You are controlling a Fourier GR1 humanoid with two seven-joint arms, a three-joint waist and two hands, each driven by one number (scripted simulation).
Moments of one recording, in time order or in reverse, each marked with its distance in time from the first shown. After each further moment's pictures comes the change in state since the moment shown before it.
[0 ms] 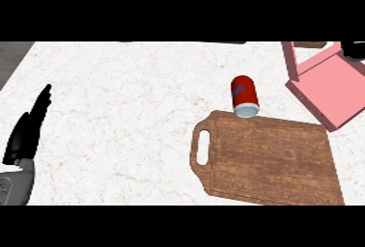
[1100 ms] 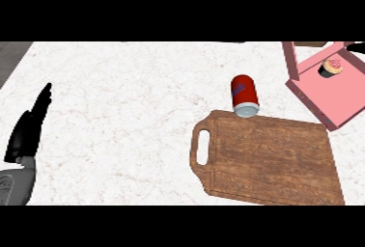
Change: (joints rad) left arm -0.017 -0.005 0.007 0.019 -0.007 0.003 -0.002; right arm 0.011 -0.029 -0.248 0.041 -0.230 -0.008 -0.093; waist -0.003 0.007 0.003
